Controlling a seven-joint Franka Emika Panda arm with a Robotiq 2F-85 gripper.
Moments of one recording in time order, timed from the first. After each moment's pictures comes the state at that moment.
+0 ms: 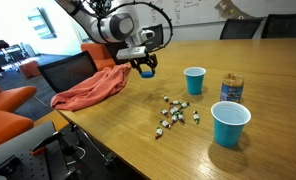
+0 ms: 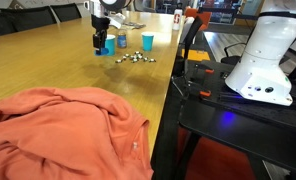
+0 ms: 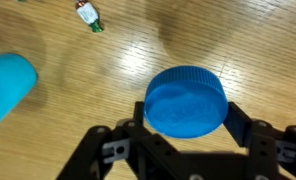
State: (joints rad) arm 0.03 0.59 0.10 -1.90 -0.15 2.70 -0.22
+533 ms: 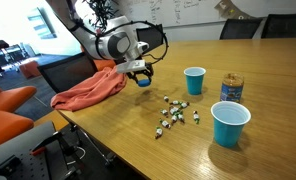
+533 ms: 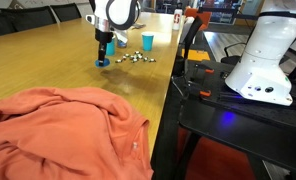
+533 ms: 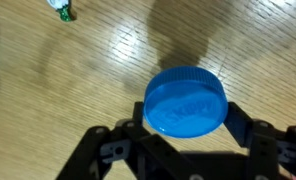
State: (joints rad) arm 0.02 0.66 0.12 -1.98 -0.20 2.91 -0.36
